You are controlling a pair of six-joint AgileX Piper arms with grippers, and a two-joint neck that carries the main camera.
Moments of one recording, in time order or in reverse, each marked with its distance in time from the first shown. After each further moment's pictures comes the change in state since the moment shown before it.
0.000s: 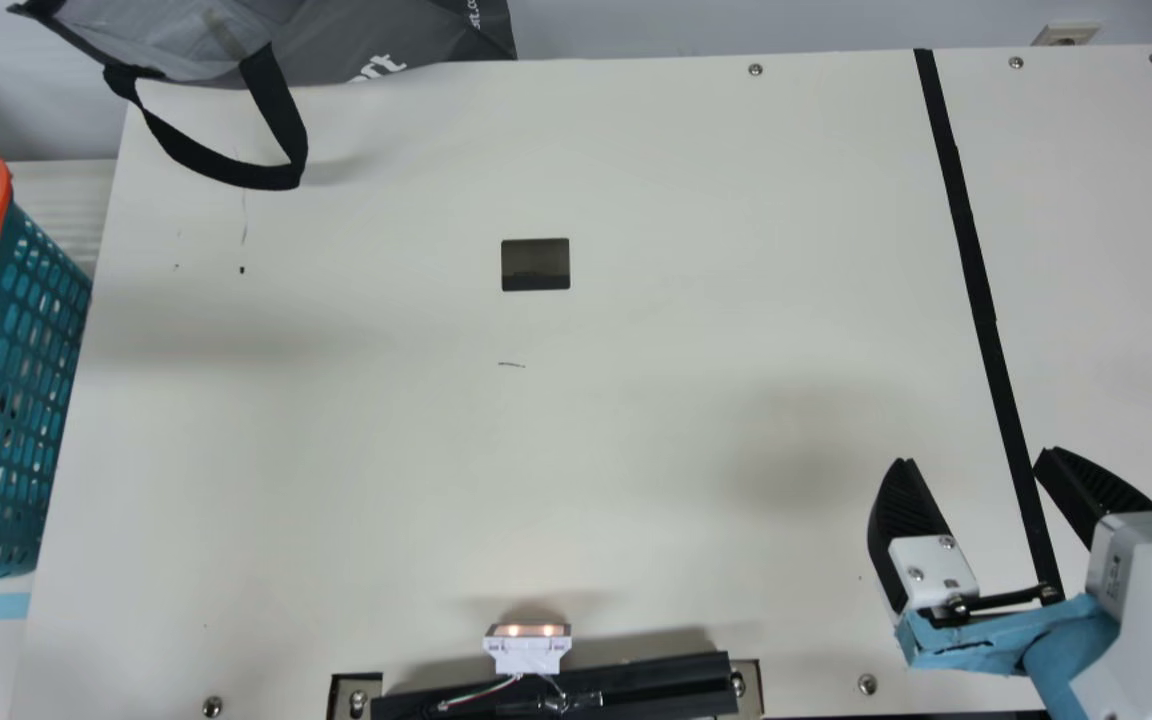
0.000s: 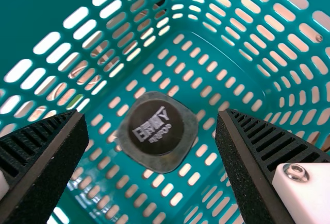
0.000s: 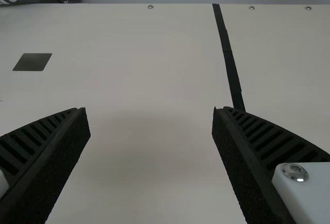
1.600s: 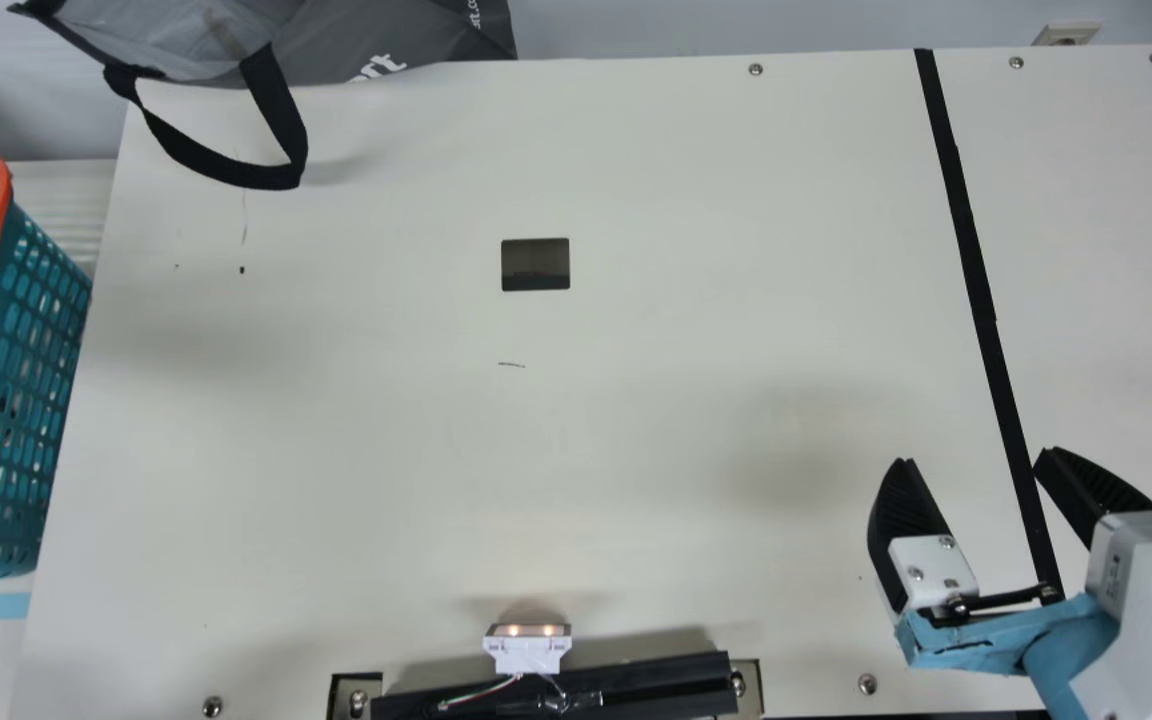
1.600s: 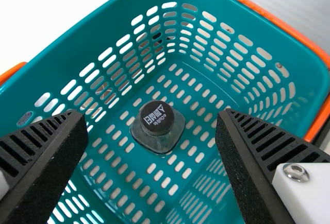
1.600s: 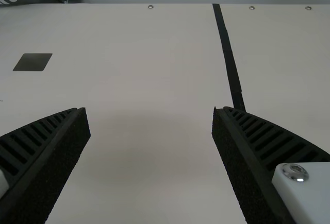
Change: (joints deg) left arm -0.6 -18.3 4.5 1.0 5.4 0.3; right arm 0.0 0.0 0.0 0.0 0.1 0.0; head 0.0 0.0
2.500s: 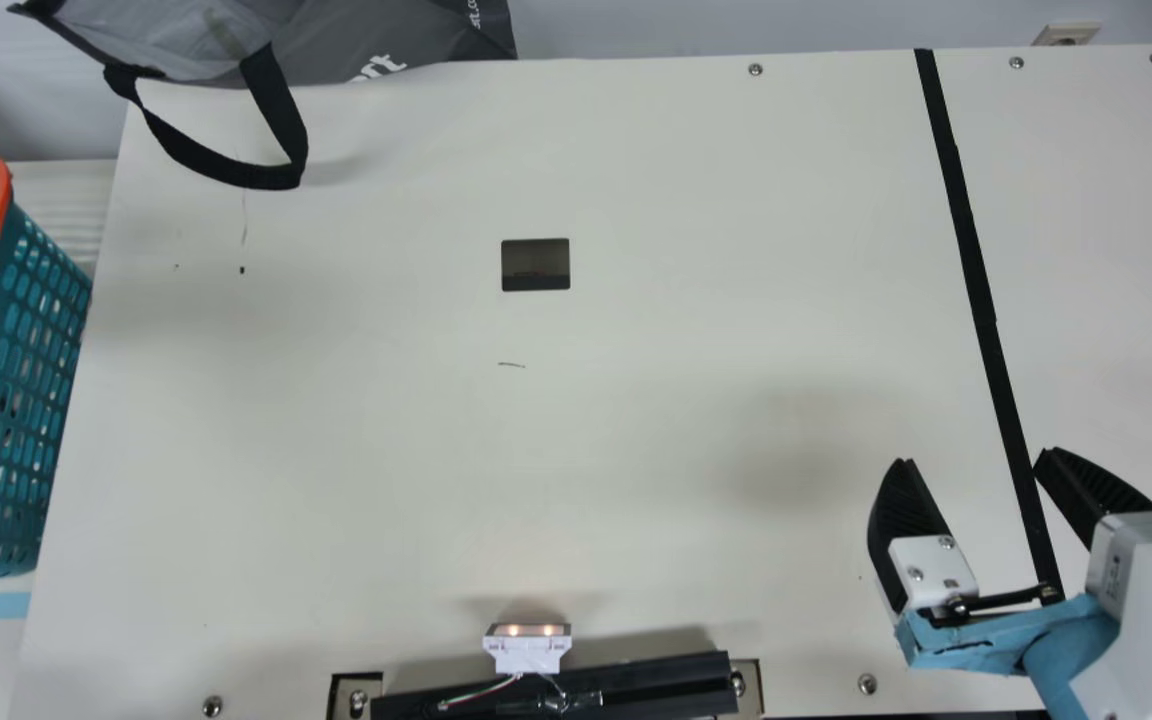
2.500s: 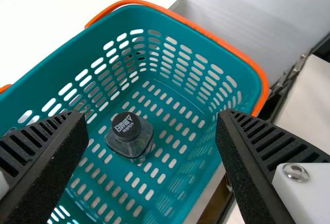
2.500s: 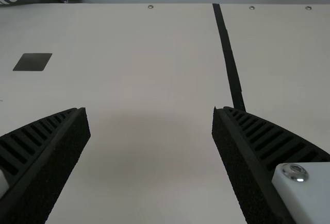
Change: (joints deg) left arm -3.6 -8.6 0.5 -5.5 2.8 3.4; right arm 0.0 0.0 0.0 0.1 0.0 0.0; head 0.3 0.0
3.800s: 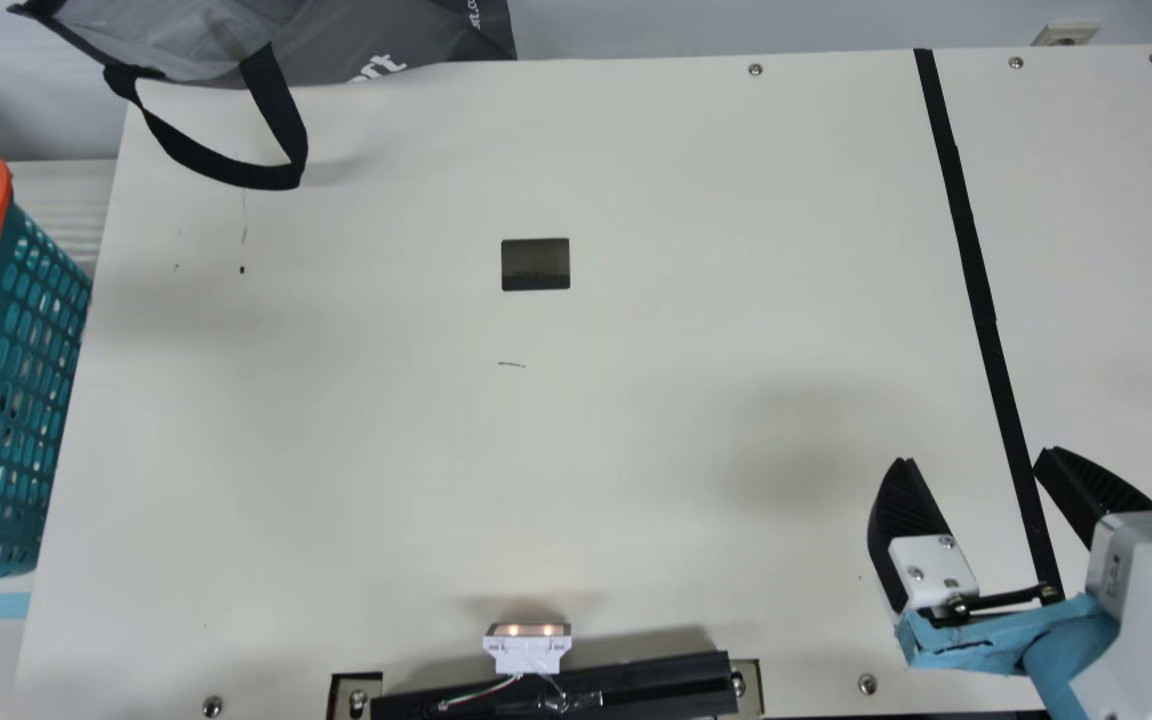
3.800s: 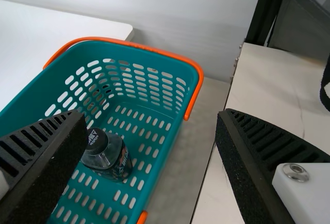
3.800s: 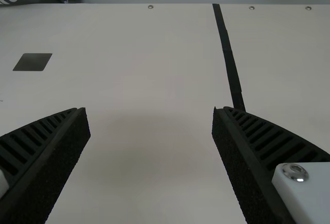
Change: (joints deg) left arm -10.7 -13.6 9.9 2.6 -5.0 4.7; right arm 0.0 0.0 0.0 -0.1 0.0 0.0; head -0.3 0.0
